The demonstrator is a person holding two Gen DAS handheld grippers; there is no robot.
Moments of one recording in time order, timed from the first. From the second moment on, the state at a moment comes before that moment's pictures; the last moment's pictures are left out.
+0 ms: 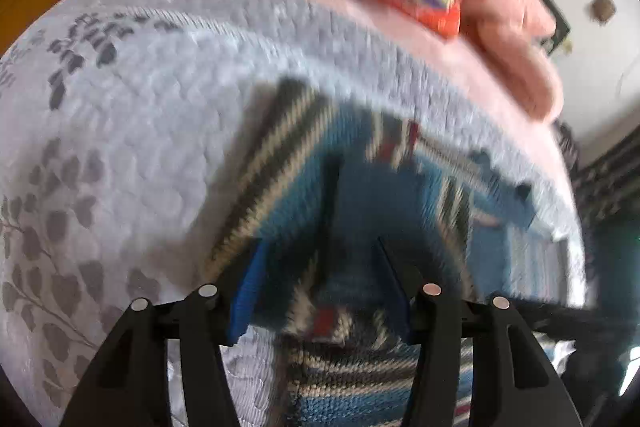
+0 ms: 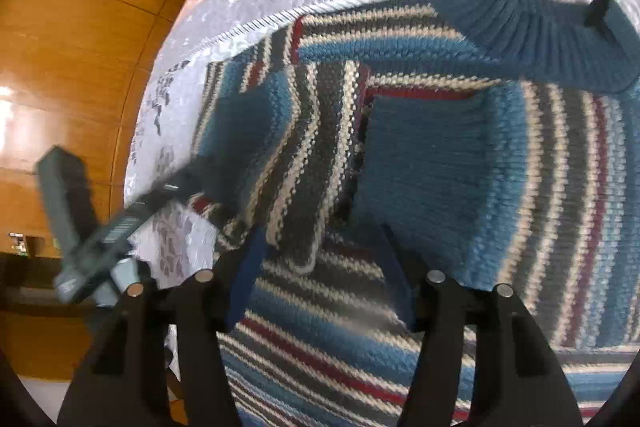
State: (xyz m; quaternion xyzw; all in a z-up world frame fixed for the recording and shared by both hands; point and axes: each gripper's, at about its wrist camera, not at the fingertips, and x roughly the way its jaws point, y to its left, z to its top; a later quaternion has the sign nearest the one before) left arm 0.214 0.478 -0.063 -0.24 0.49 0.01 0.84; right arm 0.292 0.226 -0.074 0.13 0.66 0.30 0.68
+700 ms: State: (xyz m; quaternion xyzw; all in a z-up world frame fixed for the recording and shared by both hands) left arm 0.213 0.512 -0.045 -0.26 0.45 0.07 0.85; right arm 0.299 0.267 -0.093 0.14 0.68 0.29 0.66
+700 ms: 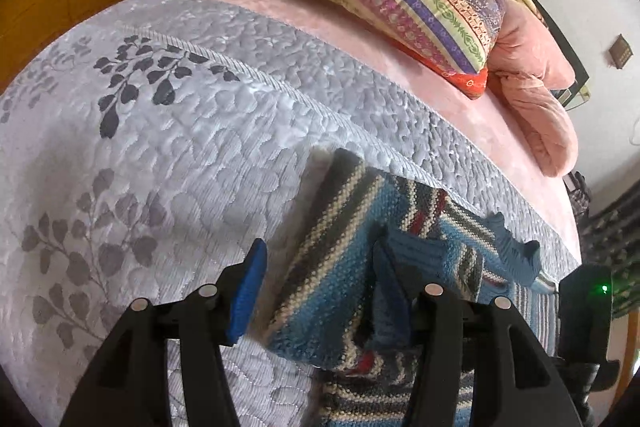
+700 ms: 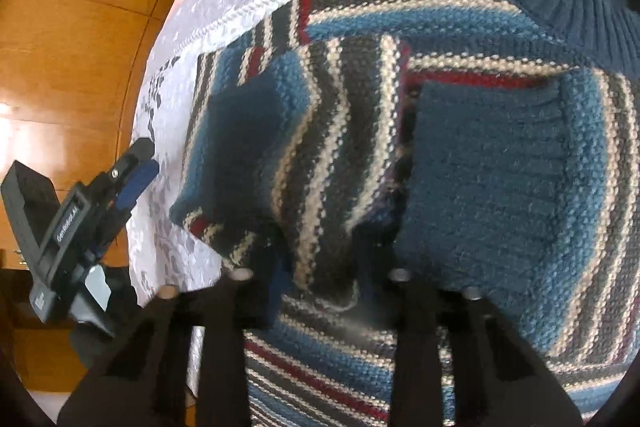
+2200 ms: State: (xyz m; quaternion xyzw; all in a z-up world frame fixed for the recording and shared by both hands) left arm 0.234 0.388 -0.060 -0.18 0.51 -0.05 0.84; right arm 0.280 0.150 -0.016 -0.03 0.58 0.28 0.77
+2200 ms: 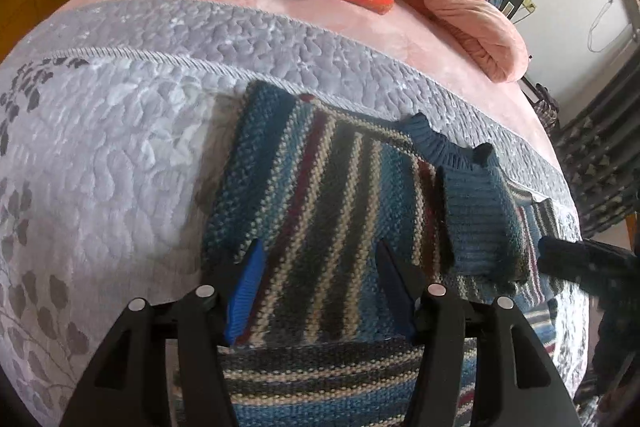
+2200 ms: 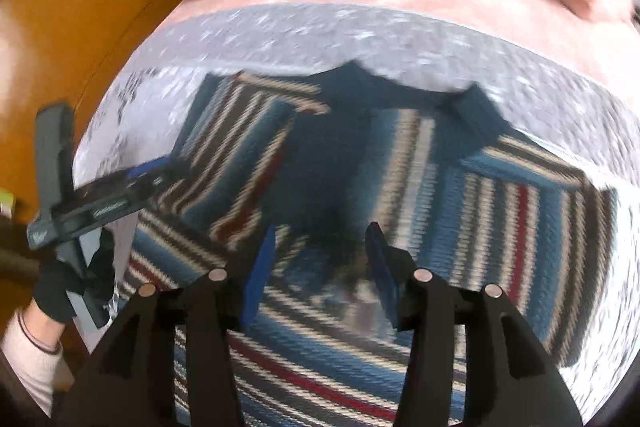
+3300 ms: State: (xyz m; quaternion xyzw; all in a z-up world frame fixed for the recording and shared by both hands) left arm 0.237 0.382 -0.083 -0.17 0.52 -0.05 0.84; right arm 0.301 0.009 -0.036 0.10 0.62 0.18 0.76
